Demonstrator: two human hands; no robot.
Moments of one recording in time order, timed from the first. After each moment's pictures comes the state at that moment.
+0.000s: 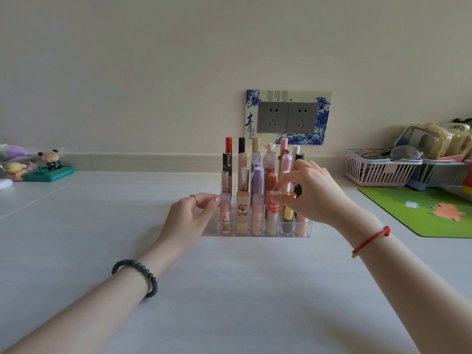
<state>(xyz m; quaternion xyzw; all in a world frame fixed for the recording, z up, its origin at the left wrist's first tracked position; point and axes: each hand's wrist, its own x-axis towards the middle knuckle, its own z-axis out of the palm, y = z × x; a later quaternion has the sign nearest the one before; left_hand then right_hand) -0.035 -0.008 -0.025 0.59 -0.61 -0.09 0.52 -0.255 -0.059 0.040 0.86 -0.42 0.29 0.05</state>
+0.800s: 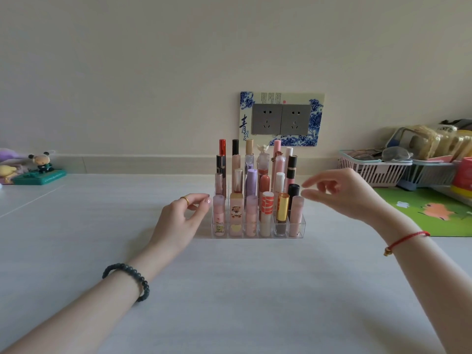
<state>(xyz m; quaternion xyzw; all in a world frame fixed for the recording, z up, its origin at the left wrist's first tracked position) -0.031 -0.012 -0.028 0.60 -0.61 -0.05 0.52 -0.317 -0.078 0.036 0.83 -0.43 0.35 -0.09</state>
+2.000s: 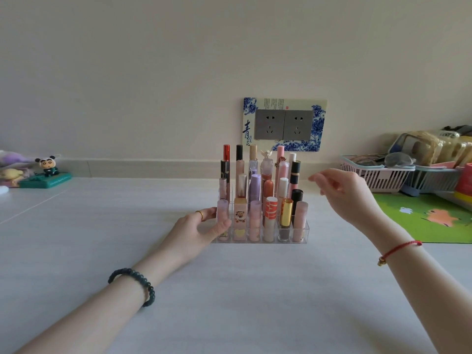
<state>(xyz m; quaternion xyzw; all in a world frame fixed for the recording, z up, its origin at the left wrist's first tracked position) -0.027 -0.015 -0.036 0.62 -0.65 -0.18 0.40 -0.302 -0.083 0.032 0.76 -0.45 0.45 -0.06</state>
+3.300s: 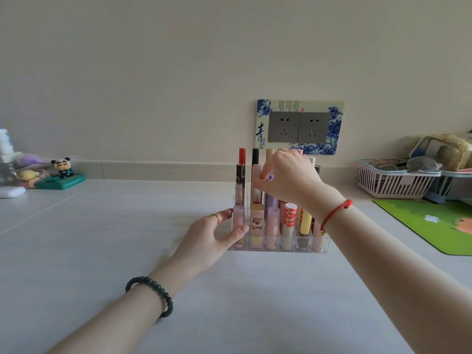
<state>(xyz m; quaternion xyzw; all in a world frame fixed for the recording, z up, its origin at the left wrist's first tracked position) -0.028 -0.017 -0.037 0.61 -0.66 -0.13 0.42 -0.186 -0.072 0.077 0.85 -0.47 0.24 0.10</state>
